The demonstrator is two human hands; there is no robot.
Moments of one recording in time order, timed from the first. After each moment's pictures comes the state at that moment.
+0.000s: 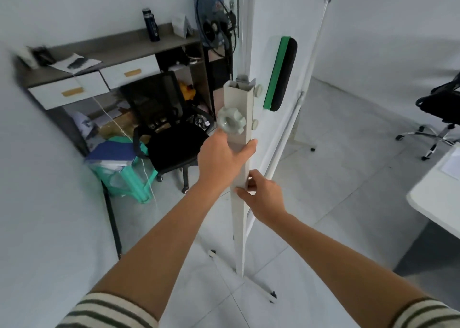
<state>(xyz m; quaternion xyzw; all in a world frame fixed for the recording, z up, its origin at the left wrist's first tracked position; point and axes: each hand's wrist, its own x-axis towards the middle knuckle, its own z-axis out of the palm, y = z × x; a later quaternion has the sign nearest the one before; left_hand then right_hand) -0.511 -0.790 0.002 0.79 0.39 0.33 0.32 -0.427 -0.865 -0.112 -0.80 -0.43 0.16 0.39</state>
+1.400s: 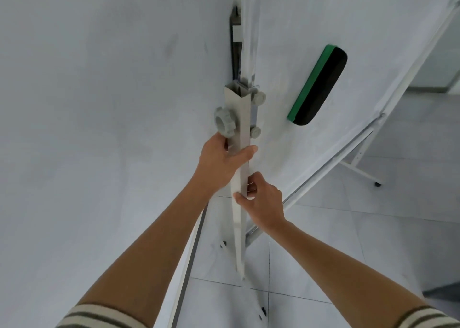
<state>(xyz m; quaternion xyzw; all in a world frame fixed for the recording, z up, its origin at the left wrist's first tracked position) -0.776 -1.404 -0.004 0.62 0.60 0.41 0.30 -0.656 -1.416 -0.113 -0.59 -0.69 0.25 0.34</state>
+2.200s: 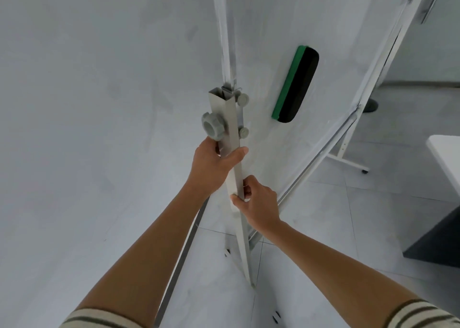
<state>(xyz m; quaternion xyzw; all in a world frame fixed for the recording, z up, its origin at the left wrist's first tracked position) -0.668 -1.731 -0.009 0.57 0.64 0.44 0.26 -0.550 -1.726 -0.122 -0.53 -0.74 0.23 0.34</state>
